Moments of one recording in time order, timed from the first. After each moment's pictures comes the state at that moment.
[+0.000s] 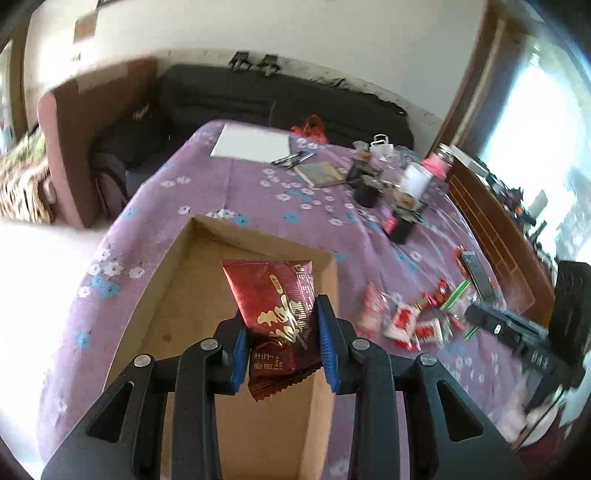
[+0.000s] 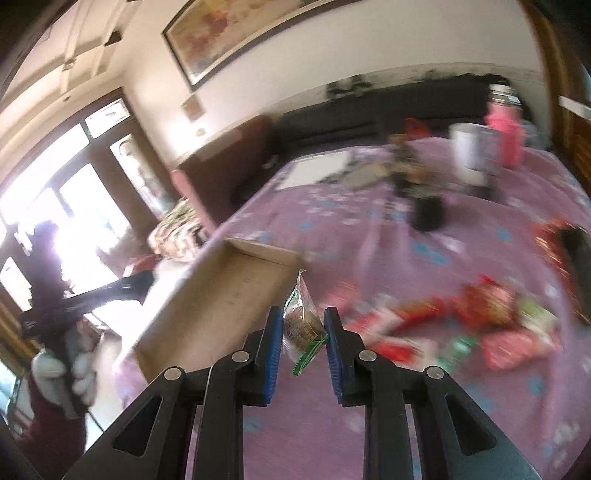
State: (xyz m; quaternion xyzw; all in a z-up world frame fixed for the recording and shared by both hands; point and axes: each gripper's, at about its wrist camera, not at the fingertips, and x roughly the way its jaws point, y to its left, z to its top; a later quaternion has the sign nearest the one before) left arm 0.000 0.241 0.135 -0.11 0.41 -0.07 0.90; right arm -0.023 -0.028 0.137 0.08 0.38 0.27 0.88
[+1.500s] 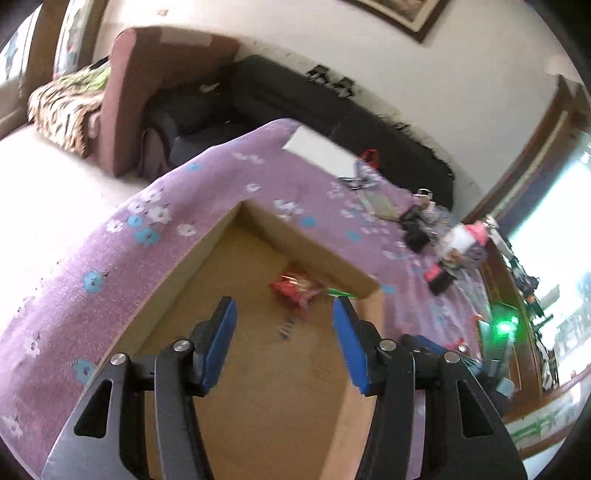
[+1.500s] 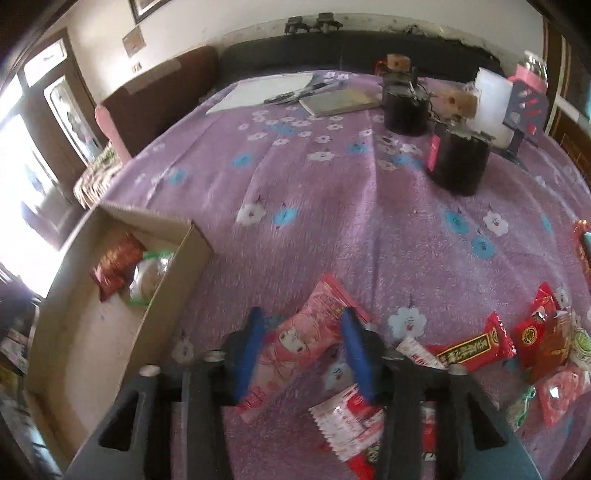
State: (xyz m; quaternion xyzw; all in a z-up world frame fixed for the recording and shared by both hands) left arm -0.033 0.297 0.087 -0.24 0.37 0.01 0.90; right arm 0.065 0.038 0.032 -0.03 0.48 0.14 0.87
